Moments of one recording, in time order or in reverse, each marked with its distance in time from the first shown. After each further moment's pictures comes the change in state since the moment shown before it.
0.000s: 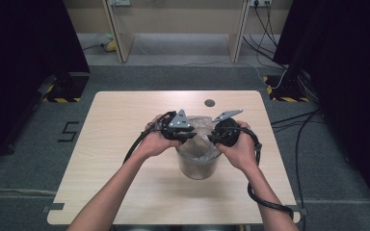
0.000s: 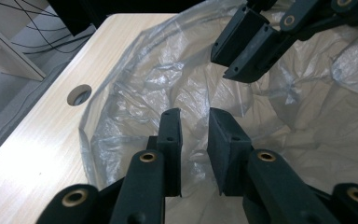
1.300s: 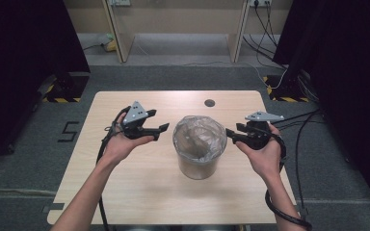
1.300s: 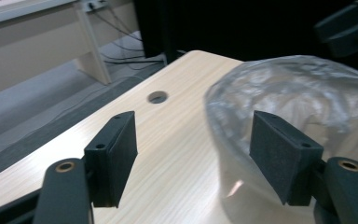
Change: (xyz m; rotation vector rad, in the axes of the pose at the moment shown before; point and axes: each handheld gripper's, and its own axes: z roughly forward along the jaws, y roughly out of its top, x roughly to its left) left arm 0.018 -0.048 -0.091 -0.195 0.283 -0.294; right arm -0.034 -0.039 -0.051 -0.259 -0.068 0.211
